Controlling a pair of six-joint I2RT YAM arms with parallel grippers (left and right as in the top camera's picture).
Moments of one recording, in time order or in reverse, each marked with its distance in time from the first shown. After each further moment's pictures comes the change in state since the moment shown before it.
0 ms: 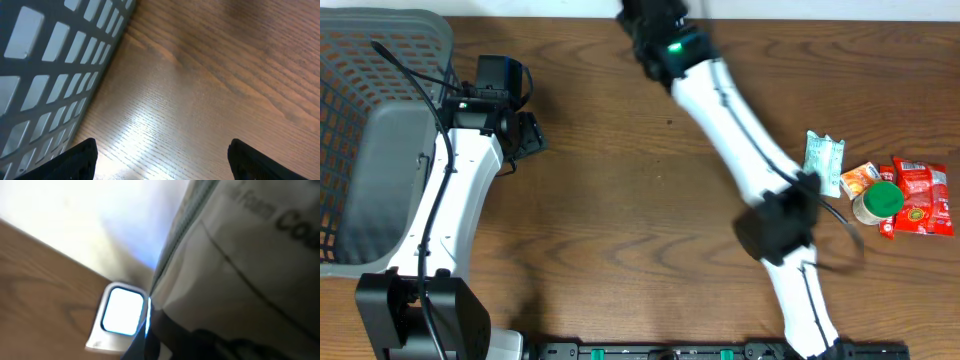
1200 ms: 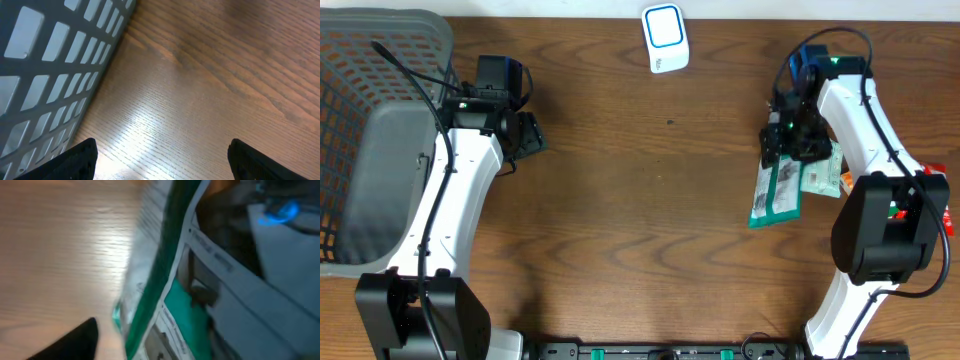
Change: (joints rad) left arm 0.000 0.000 0.000 0.000 0.000 0.000; right arm -0.515 -0.280 -0.808 -0.638 -0.504 0.265
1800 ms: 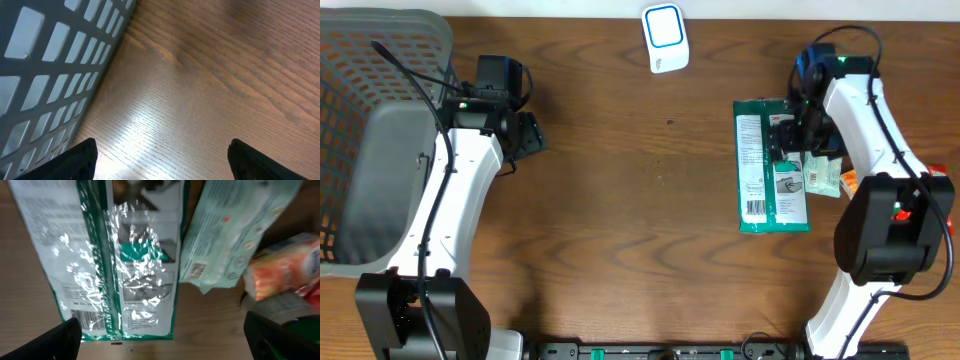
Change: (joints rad) left arm 0.000 0.000 0.000 0.000 0.000 0.000; right arm -0.019 -0.005 0.030 -0.003 0.135 0.050
